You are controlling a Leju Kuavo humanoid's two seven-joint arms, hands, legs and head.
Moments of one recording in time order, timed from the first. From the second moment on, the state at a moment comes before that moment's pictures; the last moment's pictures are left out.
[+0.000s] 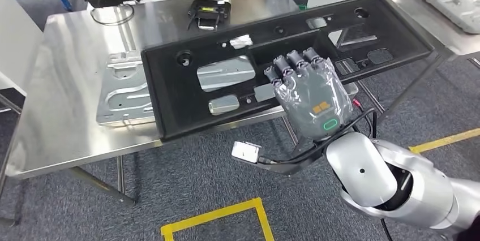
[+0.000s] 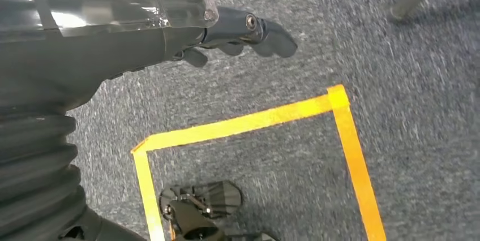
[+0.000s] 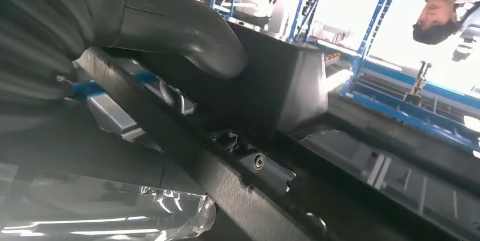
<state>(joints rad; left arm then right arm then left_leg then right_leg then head) -0.15 0.02 -0.91 -0.24 0.82 0.38 -0.34 -0.71 -0.68 0.87 -2.31 1.36 0.47 0.53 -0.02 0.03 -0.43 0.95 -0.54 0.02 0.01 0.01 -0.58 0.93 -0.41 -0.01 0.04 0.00</state>
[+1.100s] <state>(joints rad) -0.16 0.02 -0.91 -0.24 0.82 0.37 -0.34 -0.63 -0.68 0.82 -2.18 1.25 0.36 0.64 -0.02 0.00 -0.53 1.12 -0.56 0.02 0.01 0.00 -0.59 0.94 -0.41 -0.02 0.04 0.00</state>
